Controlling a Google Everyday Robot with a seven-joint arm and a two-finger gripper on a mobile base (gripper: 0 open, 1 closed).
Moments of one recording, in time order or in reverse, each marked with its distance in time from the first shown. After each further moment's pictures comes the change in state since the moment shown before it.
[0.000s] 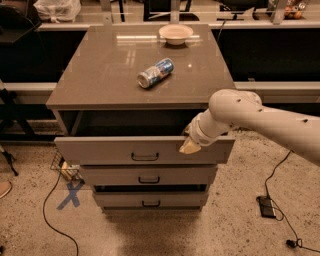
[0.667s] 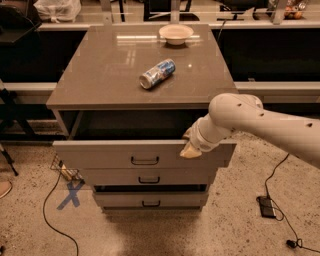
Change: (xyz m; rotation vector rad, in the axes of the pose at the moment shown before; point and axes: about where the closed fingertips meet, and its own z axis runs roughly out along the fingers) arm 0.007 0.018 -0.007 -0.008 0.024 0.009
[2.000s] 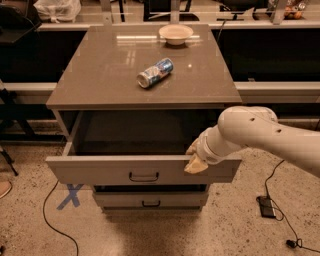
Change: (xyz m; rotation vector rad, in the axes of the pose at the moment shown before) arm 0.010 0.042 -0.020 0.020 0.009 0.087
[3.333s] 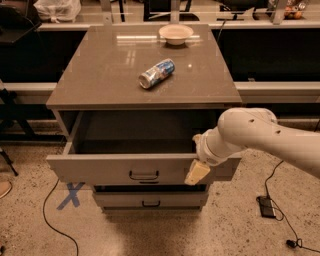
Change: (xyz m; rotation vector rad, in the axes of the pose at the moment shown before) arm -0.001 0.002 0.002 -0.005 0.001 -0.004
